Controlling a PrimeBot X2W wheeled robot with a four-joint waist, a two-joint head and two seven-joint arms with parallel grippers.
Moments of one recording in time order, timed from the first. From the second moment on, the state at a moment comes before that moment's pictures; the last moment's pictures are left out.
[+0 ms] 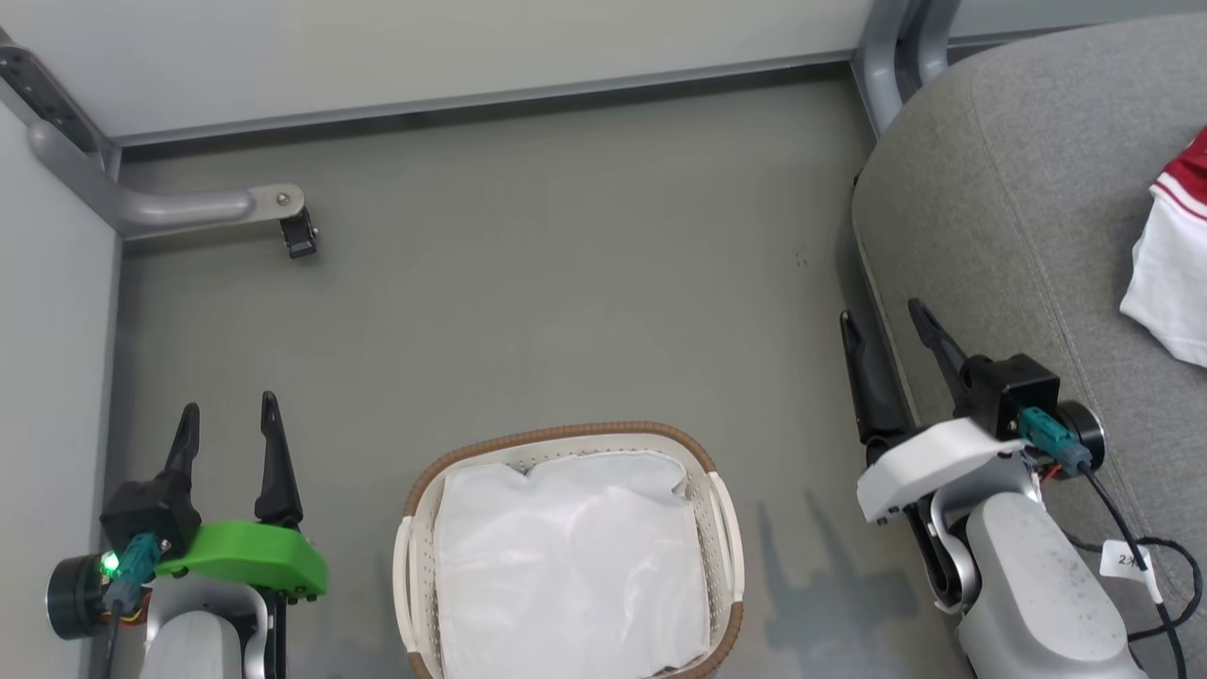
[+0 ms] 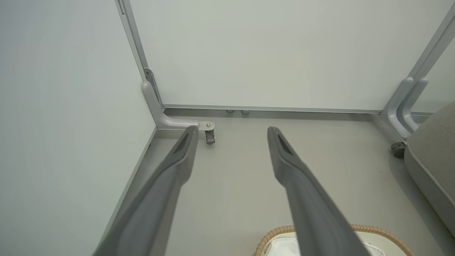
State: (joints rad) left arm -0.22 0.05 0.14 0.42 -0.10 -0.11 -0.26; right arm -0.37 -0.05 0.10 0.43 0.17 0.13 -0.26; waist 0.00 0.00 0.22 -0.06
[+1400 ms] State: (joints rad) left arm -0.07 0.04 0.08 0.41 -0.41 -0.10 -0.20; right arm -0.21 -0.04 0.08 0.43 0.41 0.13 -0.20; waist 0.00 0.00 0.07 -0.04
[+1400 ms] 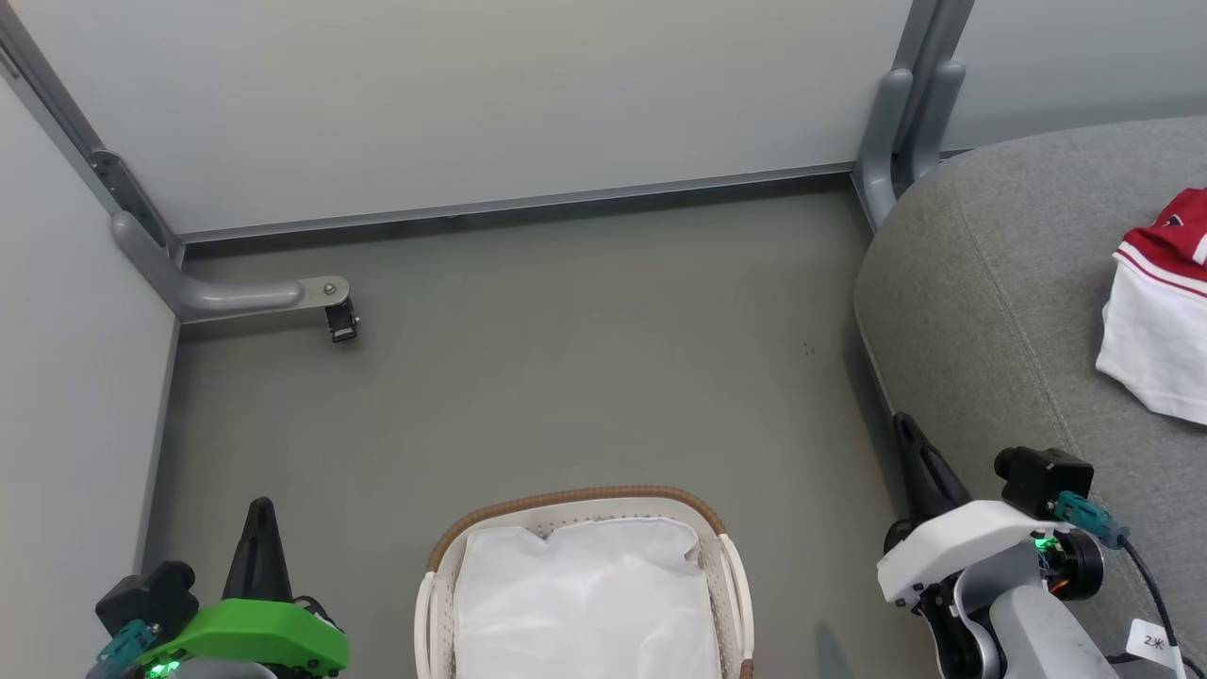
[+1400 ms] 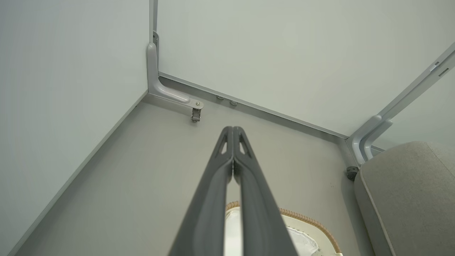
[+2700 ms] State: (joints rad) left arm -0.07 0.04 0.09 0.33 -0.97 -0.11 -0.06; right arm -0.16 -0.04 -0.01 0.35 0.97 0.13 -0.05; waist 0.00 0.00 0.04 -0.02
